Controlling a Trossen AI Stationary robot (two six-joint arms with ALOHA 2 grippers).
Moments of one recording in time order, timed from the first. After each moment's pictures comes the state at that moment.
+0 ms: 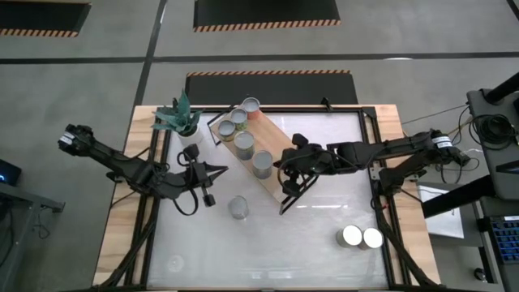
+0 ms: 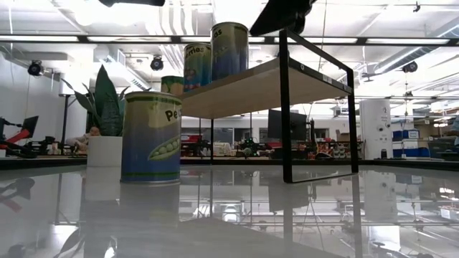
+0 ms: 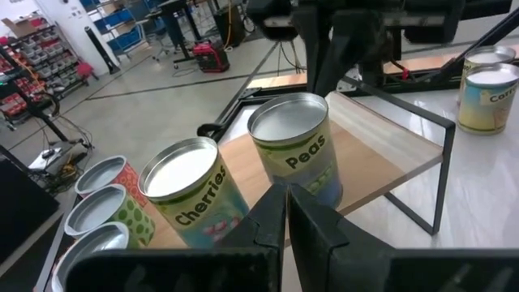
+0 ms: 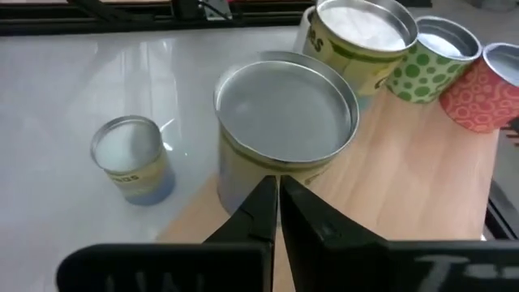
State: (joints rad) left arm -0.45 1.04 0.84 -0.21 -0.85 -0.05; right arm 0.11 1.44 1.25 -0.43 0.29 0.11
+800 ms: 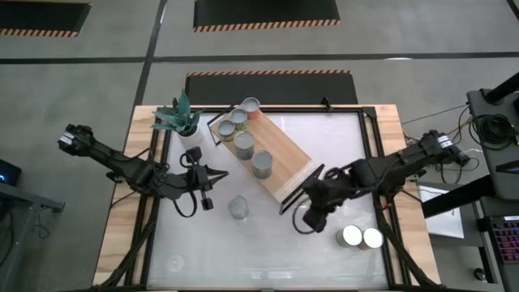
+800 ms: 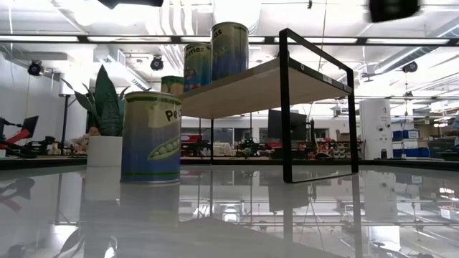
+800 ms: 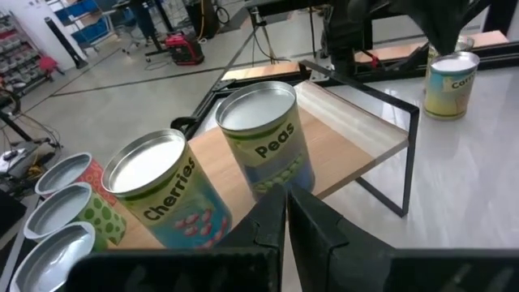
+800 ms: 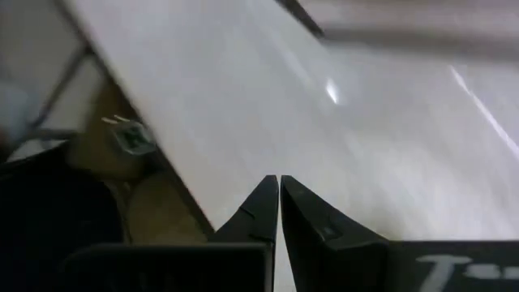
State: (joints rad) left arm -0.45 1.04 0.85 -0.26 -0.77 -0.07; right arm 0.38 1.43 1.36 -0.99 -0.13 1.07
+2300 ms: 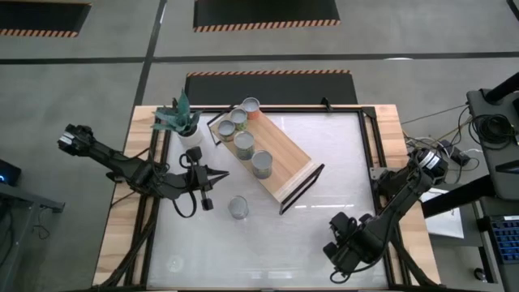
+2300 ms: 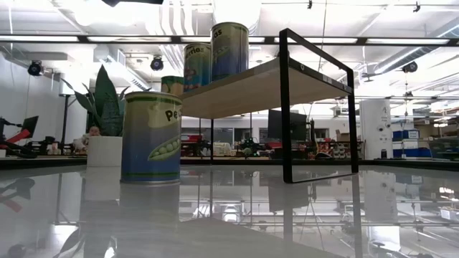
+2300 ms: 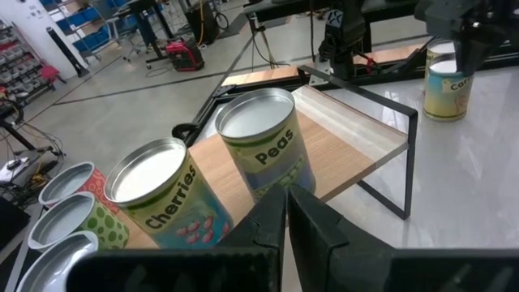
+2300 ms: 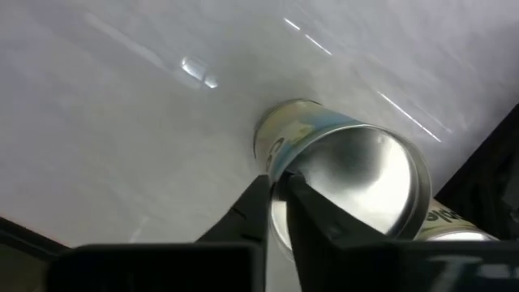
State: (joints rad) left arm -0.45 1.04 0.85 -0.24 -0.77 -0.03; right arm 0.82 1.73 1.30 -1.23 0.01 1.77
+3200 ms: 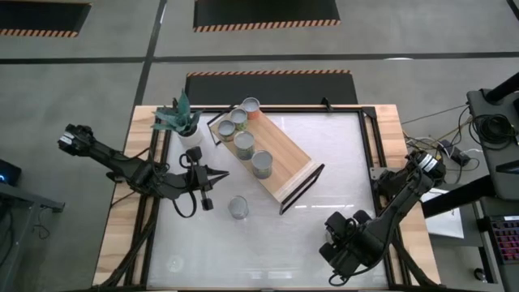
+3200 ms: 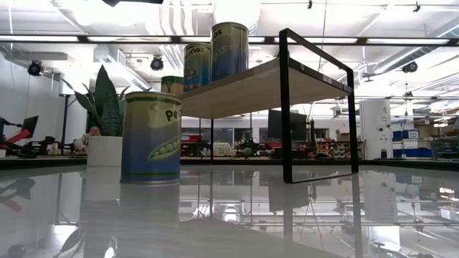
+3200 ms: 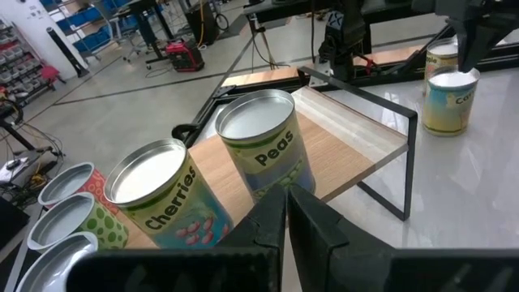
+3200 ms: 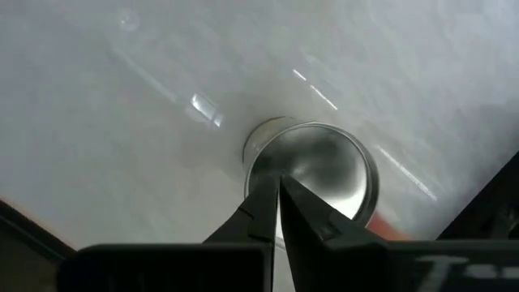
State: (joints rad) left arm -0.45 1.04 0.85 -0.23 -0.77 -0.03; right arm 0.82 1.71 1.44 -1.33 0.16 1.67
